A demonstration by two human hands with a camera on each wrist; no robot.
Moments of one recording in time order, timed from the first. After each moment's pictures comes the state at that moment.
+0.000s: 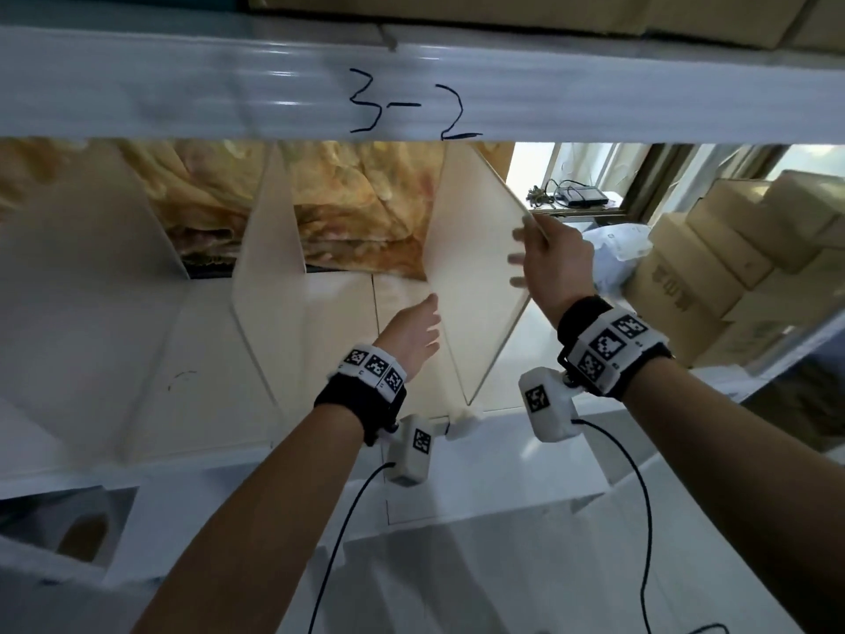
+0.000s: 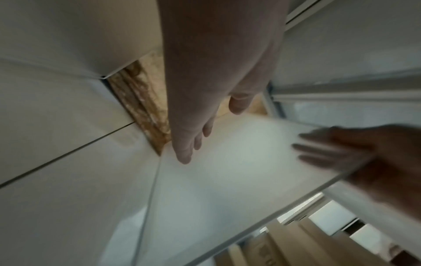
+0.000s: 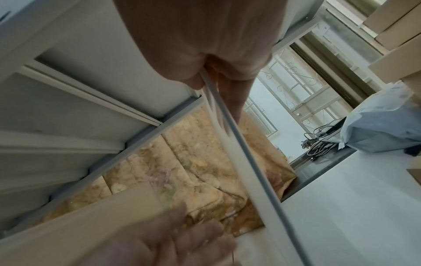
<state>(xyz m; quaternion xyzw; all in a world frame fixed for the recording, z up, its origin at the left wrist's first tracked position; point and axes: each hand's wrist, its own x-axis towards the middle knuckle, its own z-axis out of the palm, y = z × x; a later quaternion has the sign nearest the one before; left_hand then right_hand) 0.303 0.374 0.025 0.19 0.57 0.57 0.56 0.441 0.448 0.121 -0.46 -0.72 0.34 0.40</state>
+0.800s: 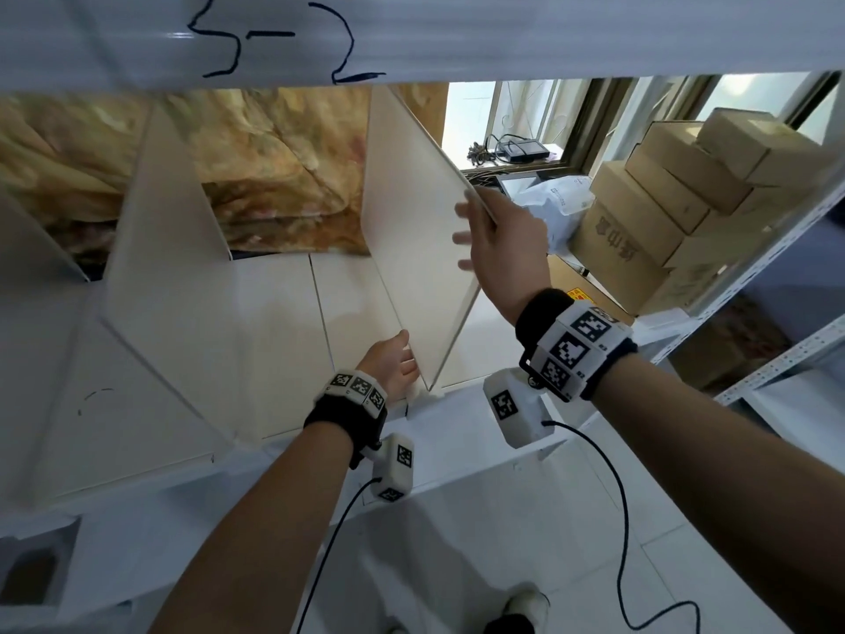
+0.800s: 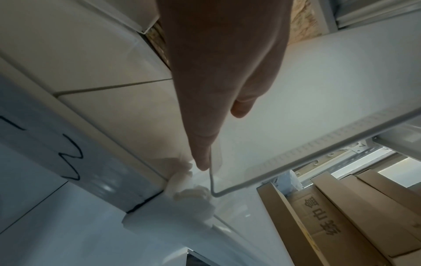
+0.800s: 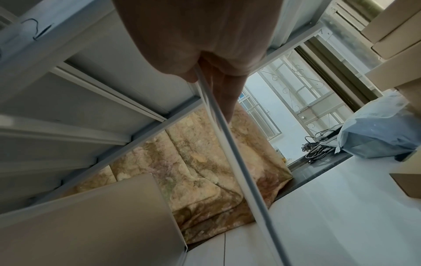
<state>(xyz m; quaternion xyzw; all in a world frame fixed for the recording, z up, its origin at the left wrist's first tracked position) 0.341 0.400 -0.058 0.09 0.56 0.52 0.64 0.459 0.440 0.107 -0.43 -0.74 0.30 0.43</state>
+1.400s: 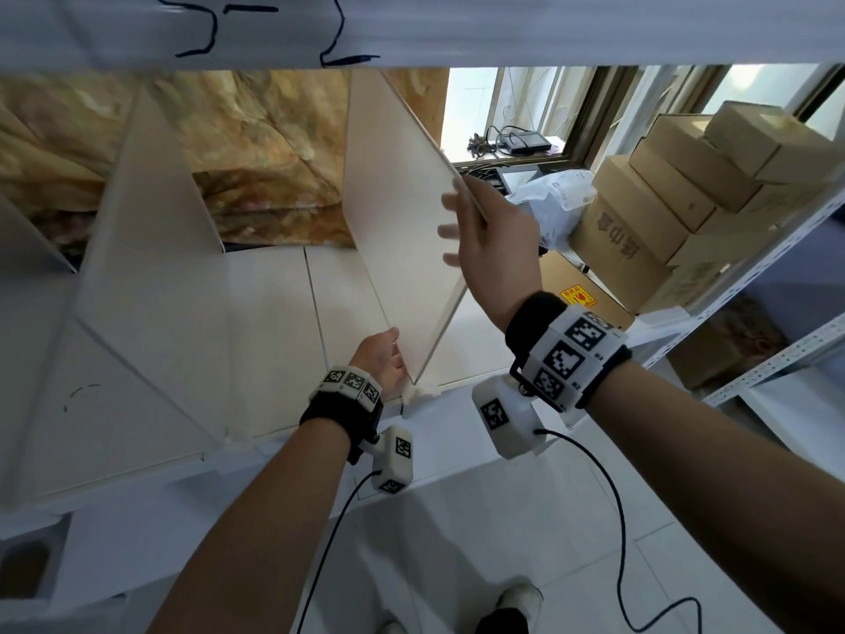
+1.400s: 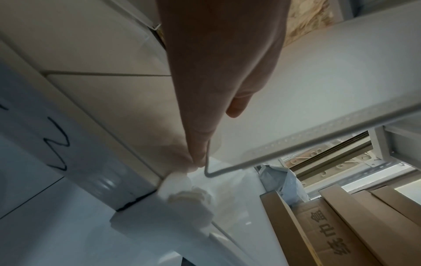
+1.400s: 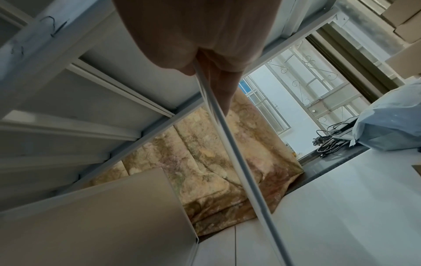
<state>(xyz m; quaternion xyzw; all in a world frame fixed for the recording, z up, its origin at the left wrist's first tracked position) 0.337 0.409 -0.062 0.04 0.57 0.55 0.60 0.452 0.435 0.101 -0.40 -0.75 0.30 0.44</state>
